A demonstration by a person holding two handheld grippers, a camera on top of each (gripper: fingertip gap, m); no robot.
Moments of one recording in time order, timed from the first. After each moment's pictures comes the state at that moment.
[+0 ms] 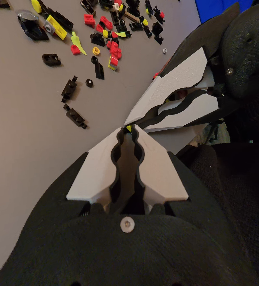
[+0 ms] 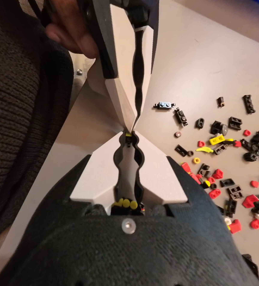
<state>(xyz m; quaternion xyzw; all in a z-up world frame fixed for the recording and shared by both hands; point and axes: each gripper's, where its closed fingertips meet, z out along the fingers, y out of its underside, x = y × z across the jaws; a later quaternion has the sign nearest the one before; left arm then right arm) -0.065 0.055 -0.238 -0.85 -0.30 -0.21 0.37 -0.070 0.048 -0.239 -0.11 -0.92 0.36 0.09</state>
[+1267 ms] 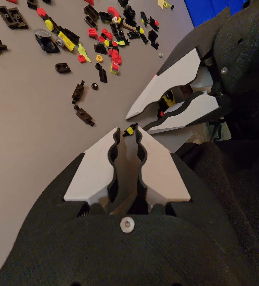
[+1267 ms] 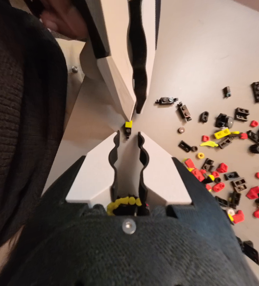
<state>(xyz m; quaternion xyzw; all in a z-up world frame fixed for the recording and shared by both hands) -0.072 0.043 -0.229 -0.85 -0.28 -0.20 0.39 -0.067 0.047 -0.240 -0.15 -0.94 0.31 0.07</state>
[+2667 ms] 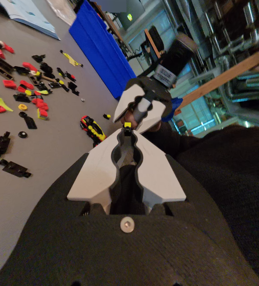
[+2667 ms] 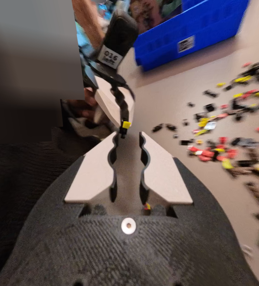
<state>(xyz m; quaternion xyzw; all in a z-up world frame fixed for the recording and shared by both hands) -0.055 0.069 -0.141 -0.70 -0.21 -0.42 0.54 -0.063 0.070 -0.146 -0.36 -0.74 0.57 0.06</state>
